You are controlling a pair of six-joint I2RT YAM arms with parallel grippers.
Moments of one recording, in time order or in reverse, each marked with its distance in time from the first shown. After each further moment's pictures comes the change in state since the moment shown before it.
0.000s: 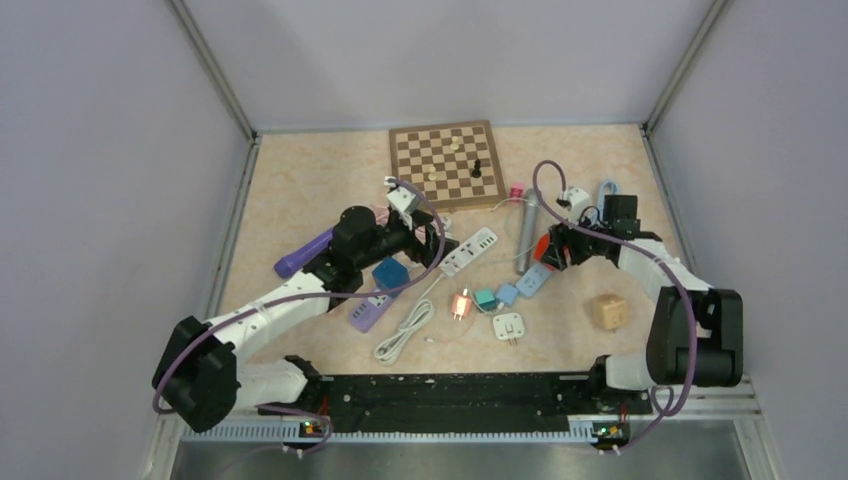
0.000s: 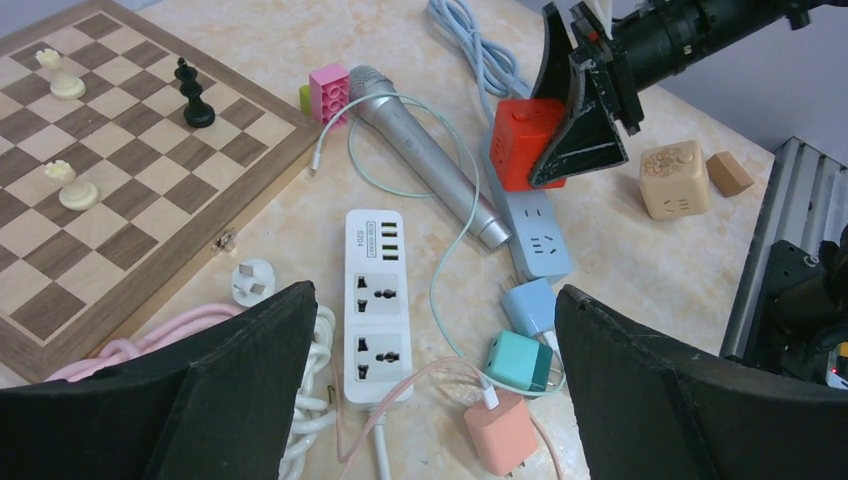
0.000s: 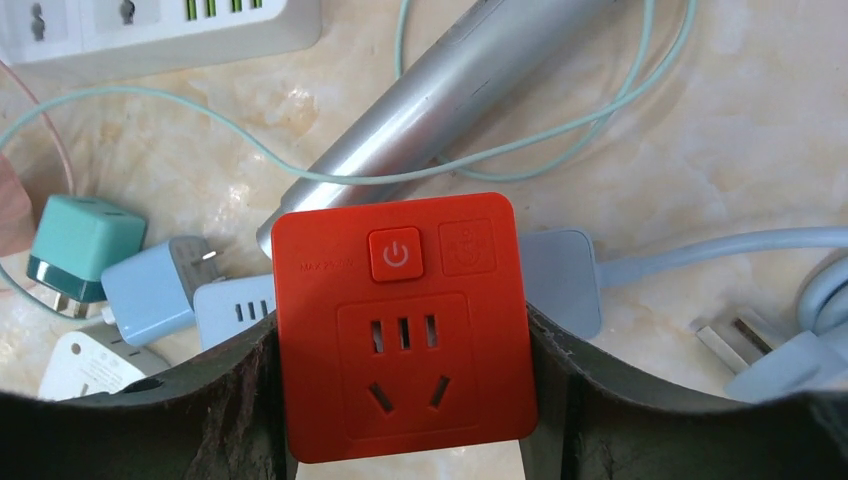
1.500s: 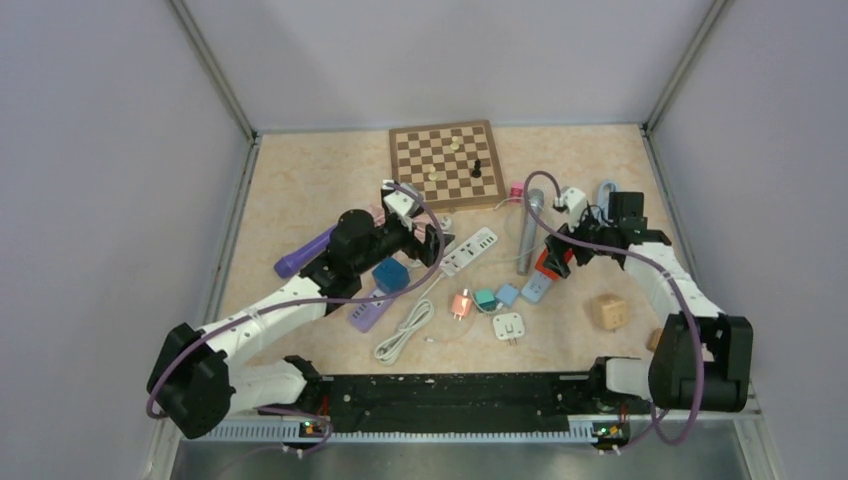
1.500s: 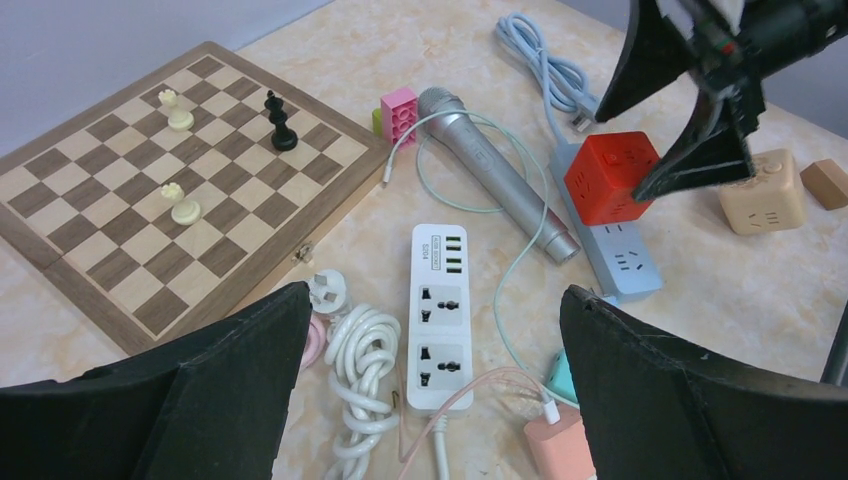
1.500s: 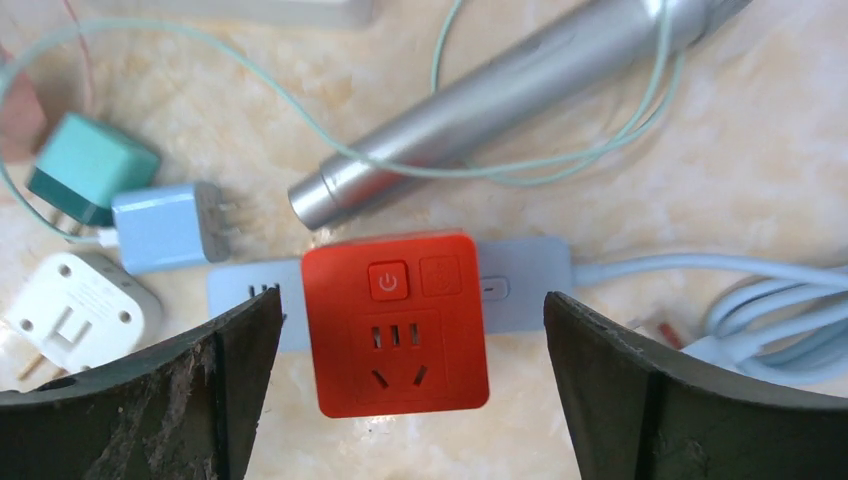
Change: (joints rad) left arm -0.040 -0.018 -0.002 0.010 -0.151 0.111; right arm 0.024 -0.111 0.000 -0.131 0.033 -0.247
